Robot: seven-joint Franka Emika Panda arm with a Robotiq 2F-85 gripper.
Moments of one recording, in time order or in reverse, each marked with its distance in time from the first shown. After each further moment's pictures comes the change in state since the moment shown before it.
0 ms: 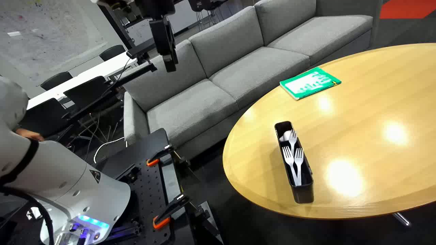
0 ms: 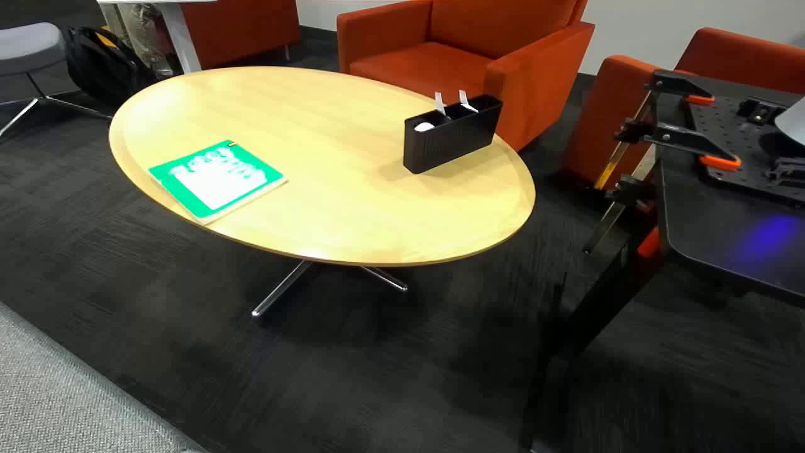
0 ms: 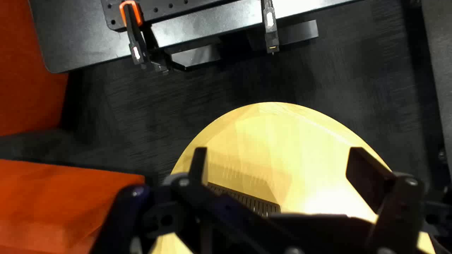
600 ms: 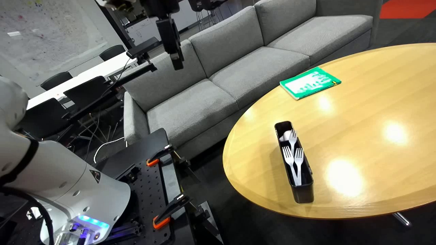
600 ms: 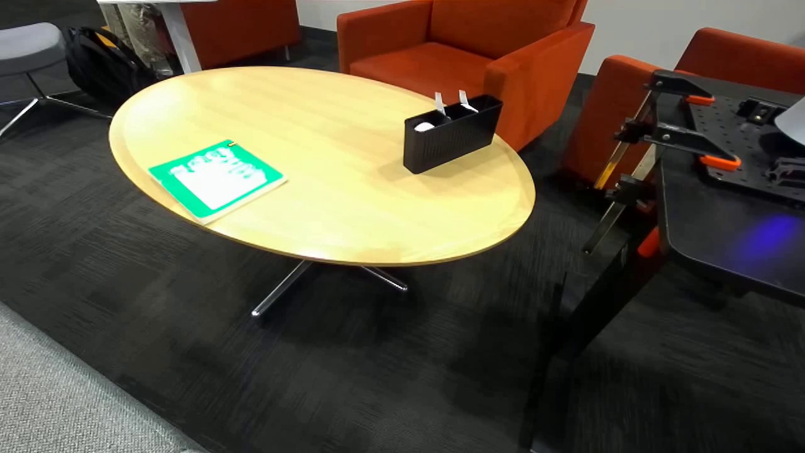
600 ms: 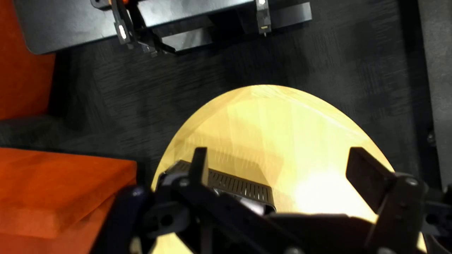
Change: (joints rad) arm 0.001 0.018 -0.001 0.000 0.000 0.079 0.001
